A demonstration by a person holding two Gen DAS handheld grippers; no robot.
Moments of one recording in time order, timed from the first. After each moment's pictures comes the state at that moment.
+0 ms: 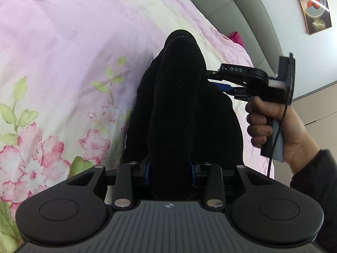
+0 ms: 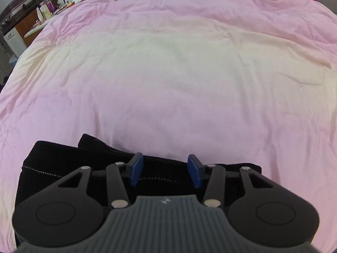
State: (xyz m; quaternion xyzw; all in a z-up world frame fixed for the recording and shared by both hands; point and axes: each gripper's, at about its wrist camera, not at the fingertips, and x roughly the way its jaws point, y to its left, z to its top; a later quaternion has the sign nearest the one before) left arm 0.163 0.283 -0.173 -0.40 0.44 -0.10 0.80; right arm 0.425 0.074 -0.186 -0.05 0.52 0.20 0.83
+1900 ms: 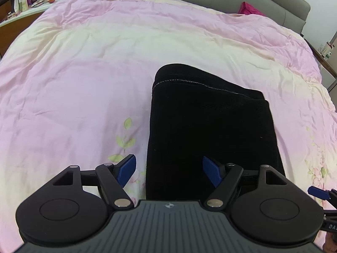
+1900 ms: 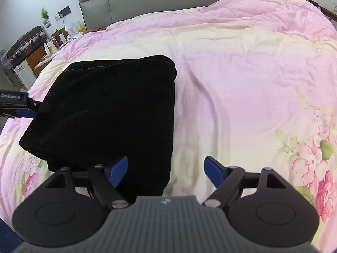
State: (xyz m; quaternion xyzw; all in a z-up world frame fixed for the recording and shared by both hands) left arm 0.218 0.229 -0.093 -0.11 0.49 0.01 0.86; right arm 0.193 -0.125 -0.161 0.03 0.45 0.18 0.87
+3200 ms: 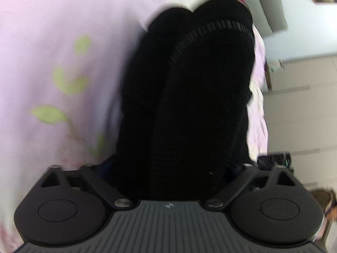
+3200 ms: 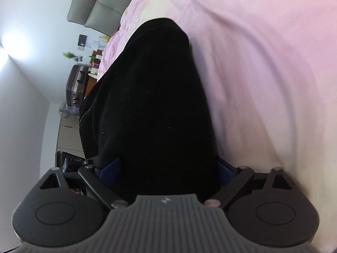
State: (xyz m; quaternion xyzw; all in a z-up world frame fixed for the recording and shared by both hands) left arm 0.266 0.278 -0.212 -0.37 0.56 -0.22 0.71; right arm 0.325 -0.127 -0.279 0.37 0.56 0.32 0.67
